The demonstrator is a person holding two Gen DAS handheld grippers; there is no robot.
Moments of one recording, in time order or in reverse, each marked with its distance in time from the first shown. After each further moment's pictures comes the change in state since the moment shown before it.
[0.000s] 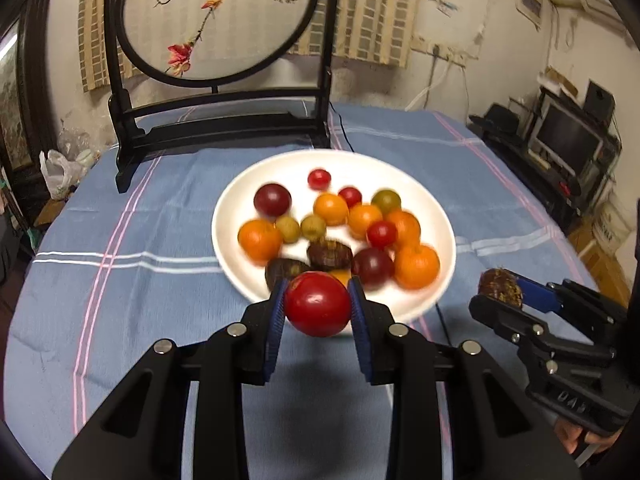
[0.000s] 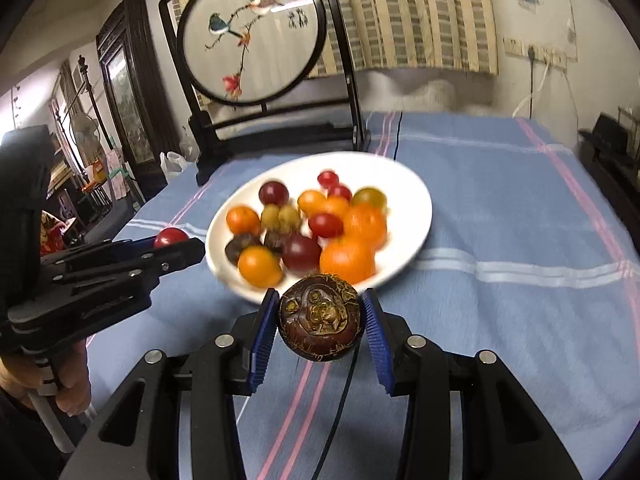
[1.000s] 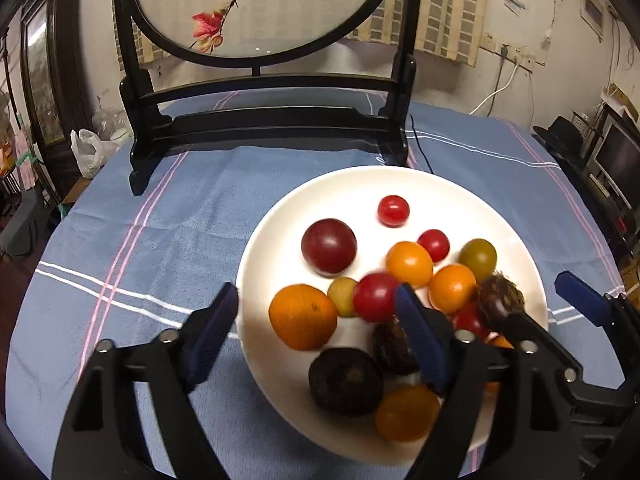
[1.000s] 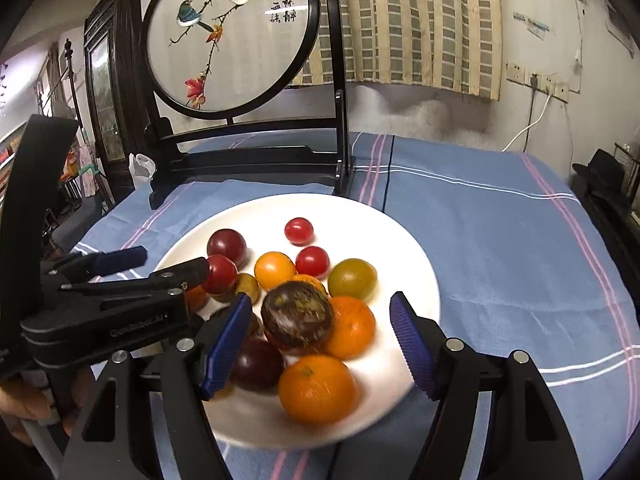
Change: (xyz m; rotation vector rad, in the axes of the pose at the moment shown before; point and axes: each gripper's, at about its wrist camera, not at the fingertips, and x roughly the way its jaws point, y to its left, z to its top) left arm 0.083 0.025 0.047 -0.089 0.044 0.183; right arm 0.069 -0.007 0.044 -0.032 -0.014 -0.086
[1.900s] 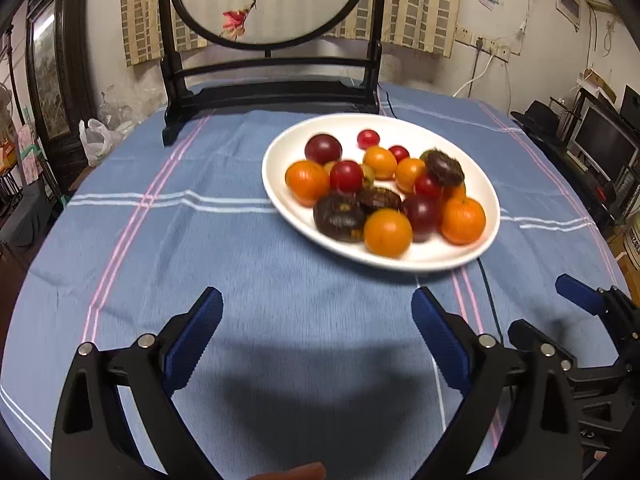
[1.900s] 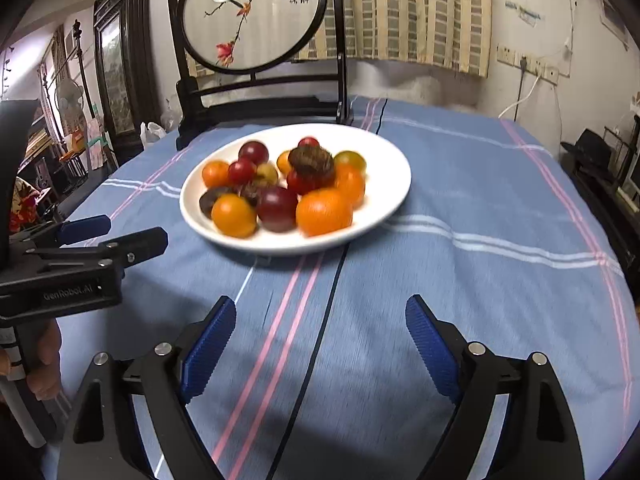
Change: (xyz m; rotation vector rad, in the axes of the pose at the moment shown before) left arm -0.085 0.008 -0.108 0.024 0.003 -0.038; right arm -0.071 0.004 -0.094 -0.007 0.082 0.006
